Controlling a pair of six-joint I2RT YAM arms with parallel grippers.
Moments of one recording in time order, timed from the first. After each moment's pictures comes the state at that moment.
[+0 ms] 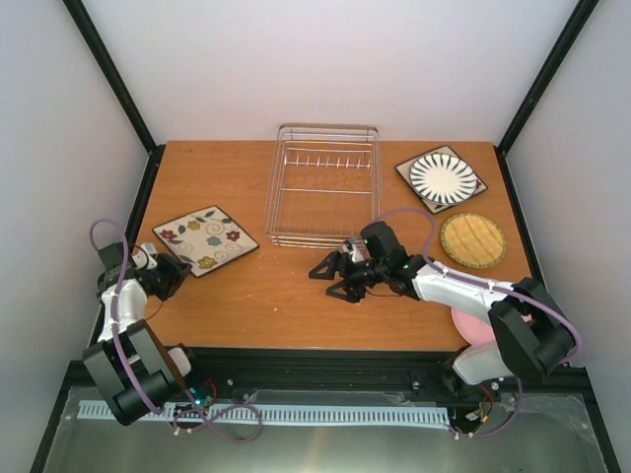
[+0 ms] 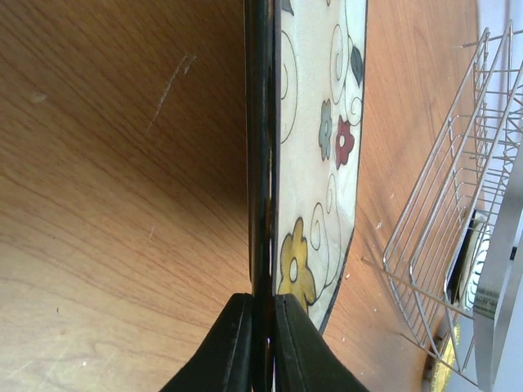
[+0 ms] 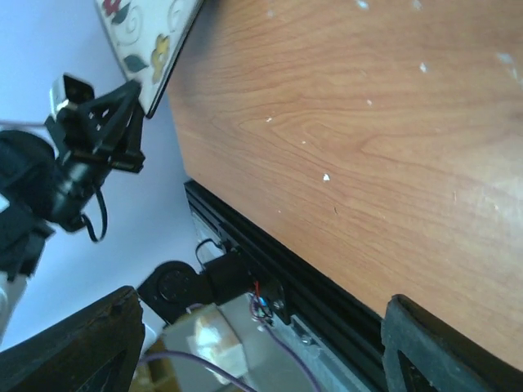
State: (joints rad) left arm 0.58 1.13 0.56 -0.51 0.71 -0.47; right arm 0.67 1.40 0.74 -0.06 -0.74 1.13
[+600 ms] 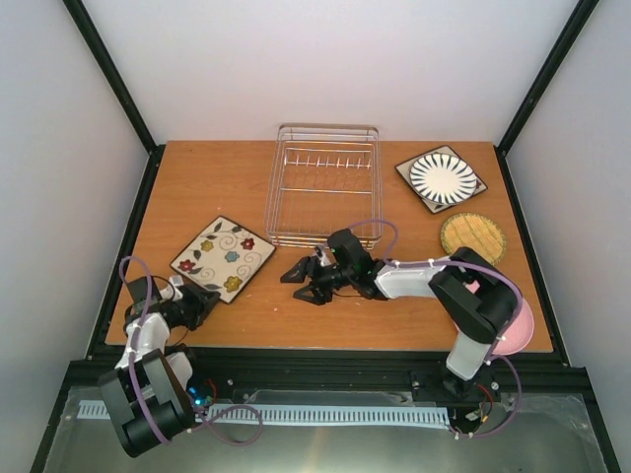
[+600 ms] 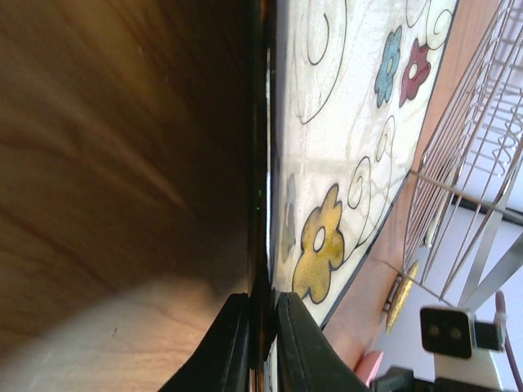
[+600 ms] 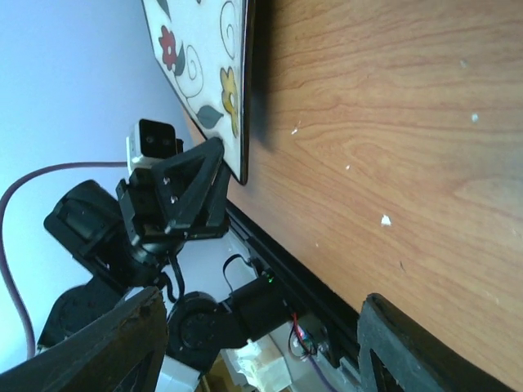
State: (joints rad) left arm 0.51 0.96 0.22 -0.42 0.84 -0.62; right arm 0.82 1.70 0.77 0.34 -0.70 1.44
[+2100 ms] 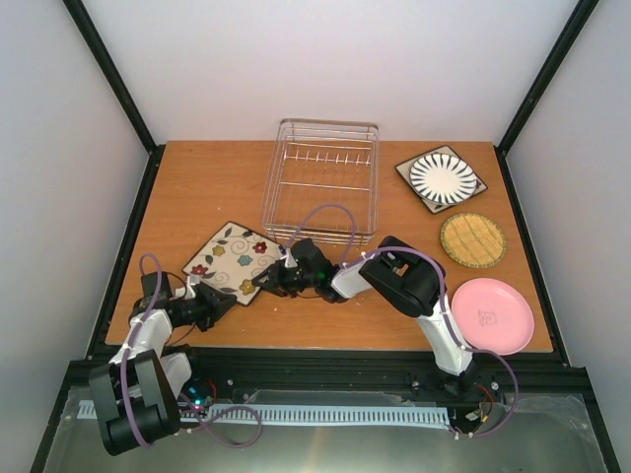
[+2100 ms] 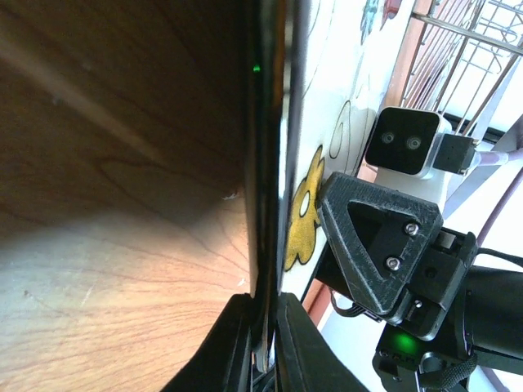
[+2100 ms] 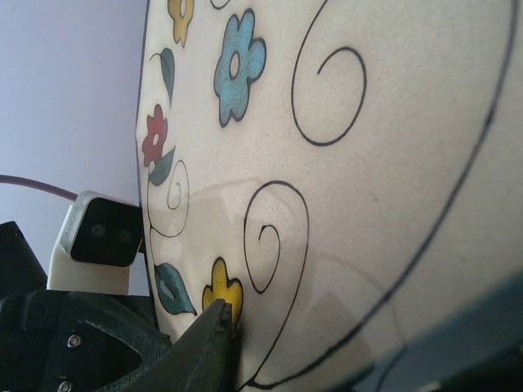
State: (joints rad) left arm 0.35 0.98 0.23 -0.46 0.98 -0.68; right arm 0.93 2.19 1.06 0.68 -0.56 1.29
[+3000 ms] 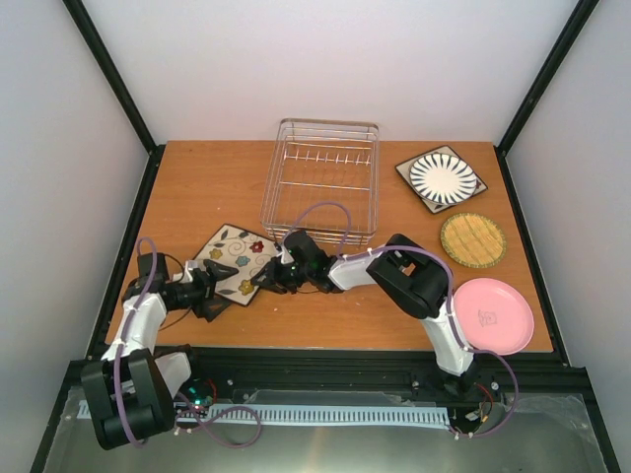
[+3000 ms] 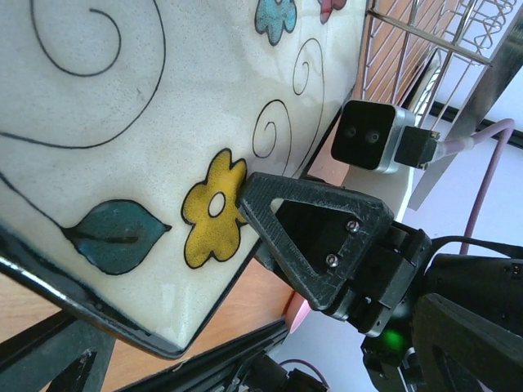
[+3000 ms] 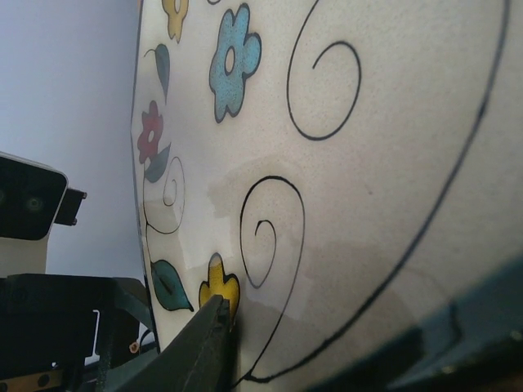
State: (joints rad) left arm 0.32 1.00 0.41 -0.61 0.97 -0.70; right arm 0.93 2.15 1.14 0.41 -0.58 1.18
